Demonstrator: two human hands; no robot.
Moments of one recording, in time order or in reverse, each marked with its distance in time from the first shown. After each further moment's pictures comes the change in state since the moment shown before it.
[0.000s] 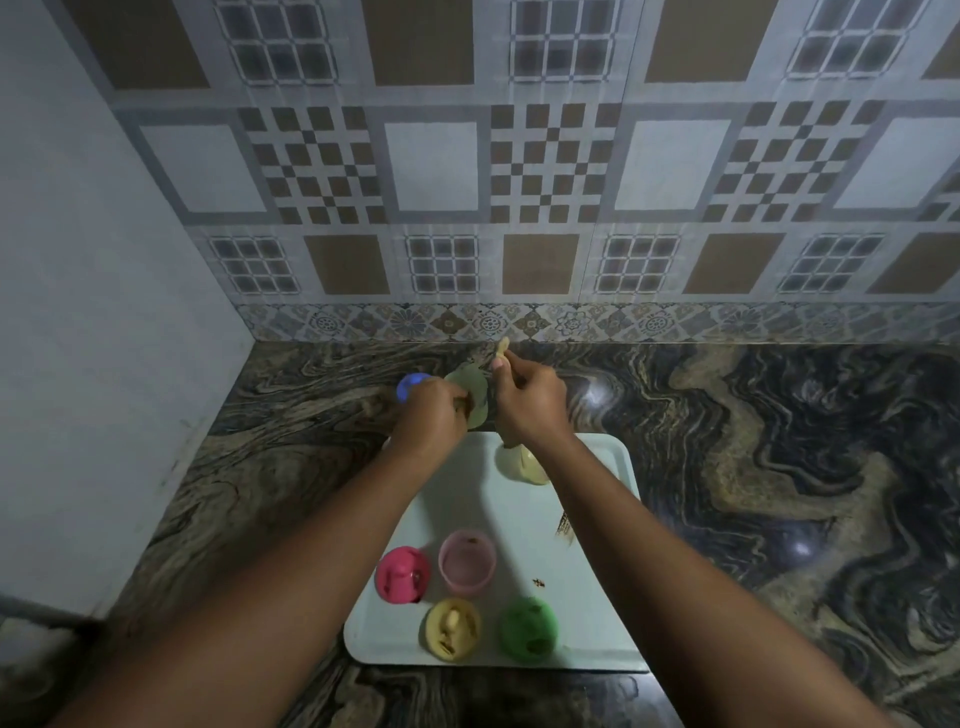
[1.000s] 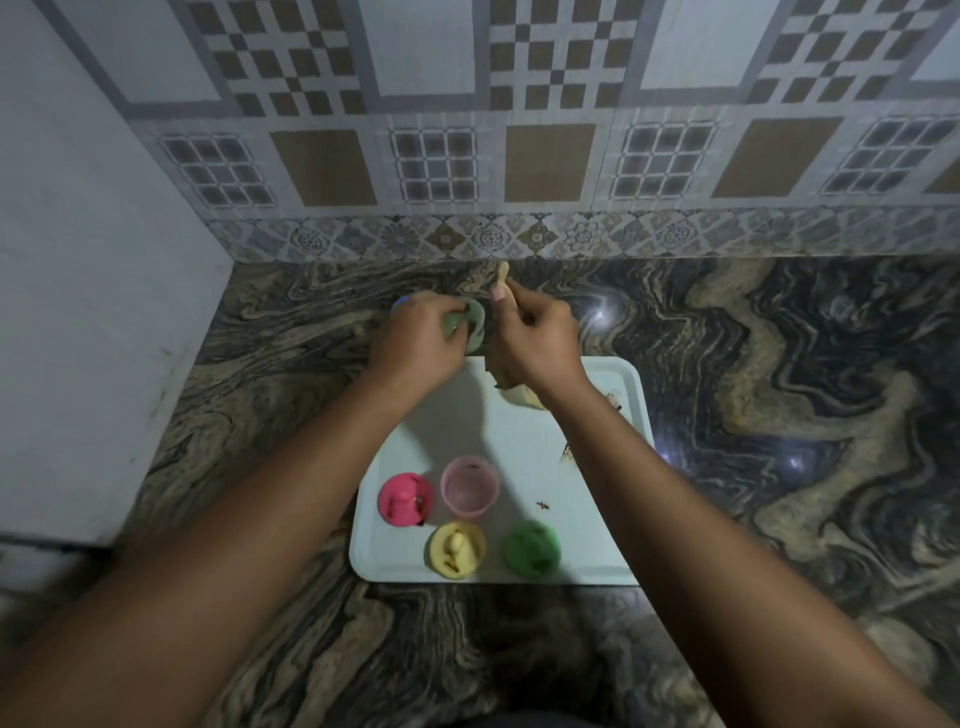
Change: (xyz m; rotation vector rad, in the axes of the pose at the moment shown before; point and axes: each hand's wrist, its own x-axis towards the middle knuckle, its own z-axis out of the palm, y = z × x) left_hand -0.003 -0.003 -0.011 0.047 0.054 0.043; right_hand -0.015 0.006 0.003 0.135 -0.032 0.060
